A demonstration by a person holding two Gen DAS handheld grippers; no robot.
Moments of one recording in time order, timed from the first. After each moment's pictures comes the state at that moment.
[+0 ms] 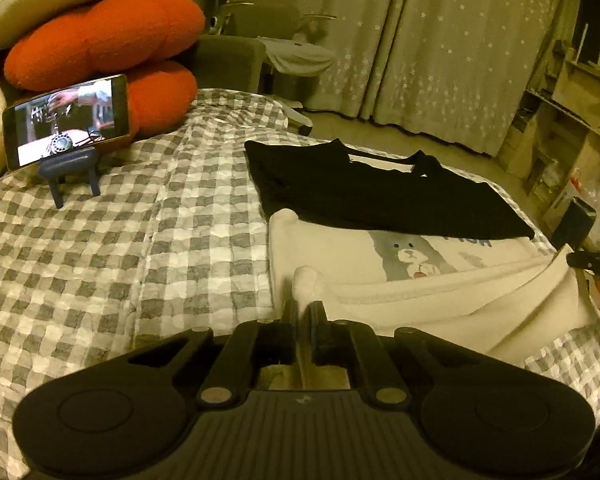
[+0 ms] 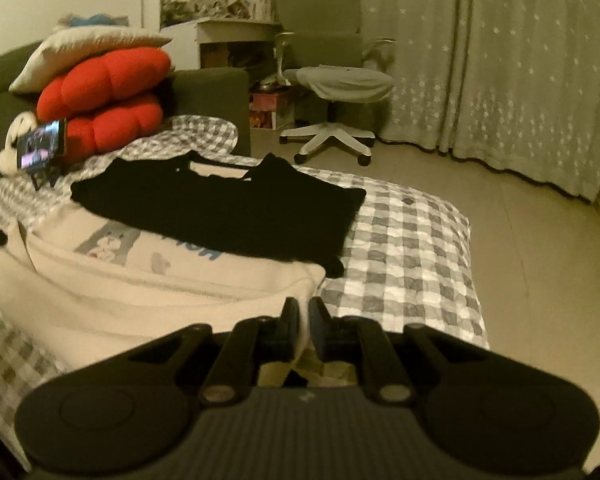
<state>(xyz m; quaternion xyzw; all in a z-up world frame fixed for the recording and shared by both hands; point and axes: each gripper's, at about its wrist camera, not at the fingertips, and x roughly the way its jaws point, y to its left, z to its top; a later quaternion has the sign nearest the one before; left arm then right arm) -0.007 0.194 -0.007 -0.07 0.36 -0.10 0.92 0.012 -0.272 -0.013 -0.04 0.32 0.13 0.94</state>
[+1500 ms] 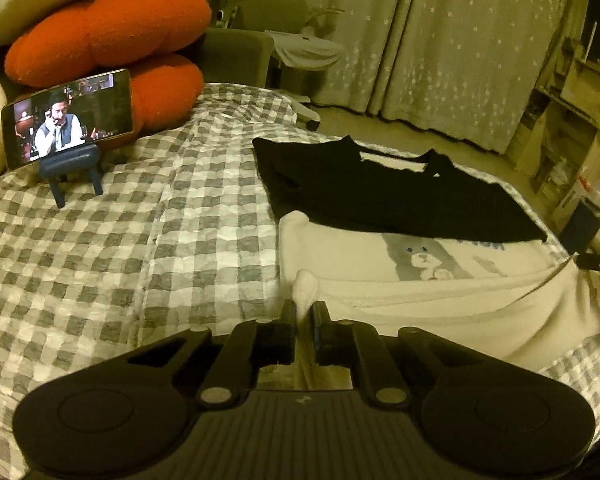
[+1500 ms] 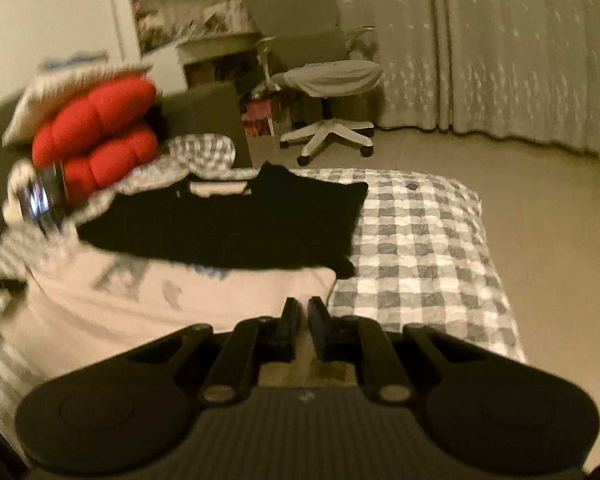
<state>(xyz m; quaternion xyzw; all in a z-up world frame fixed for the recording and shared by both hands) 0.003 0.197 -0.008 -0.08 0.37 -0.09 0.92 0.020 -0.287 -0.013 0.06 0.33 0.14 0.93</state>
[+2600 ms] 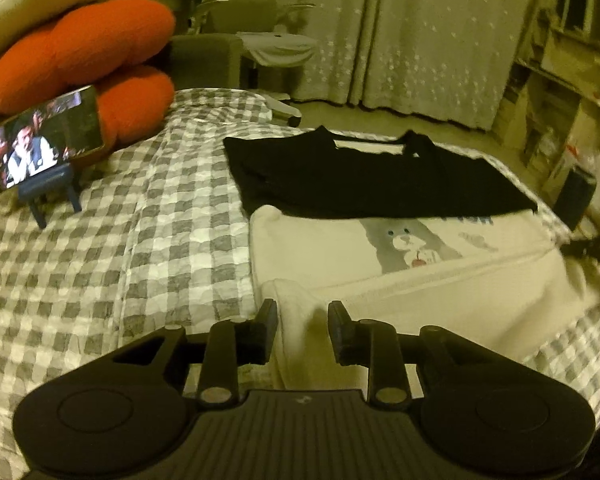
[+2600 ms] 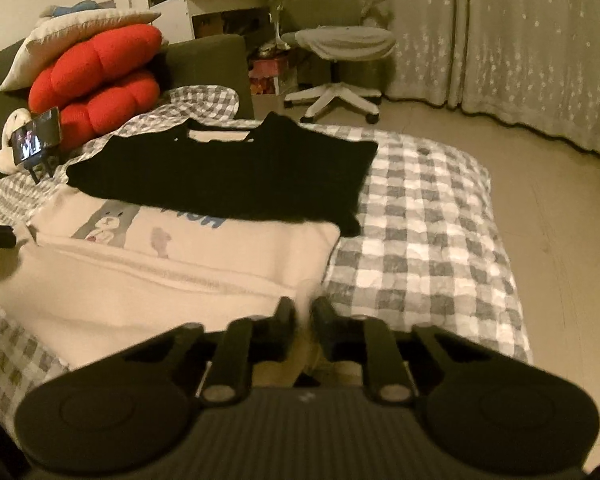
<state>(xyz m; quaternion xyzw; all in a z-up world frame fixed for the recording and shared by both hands) 0.004 0.173 -0.015 -0.01 0.37 -0.11 0.92 0.023 -0.267 -0.029 -0.01 0.37 0.14 0.92</state>
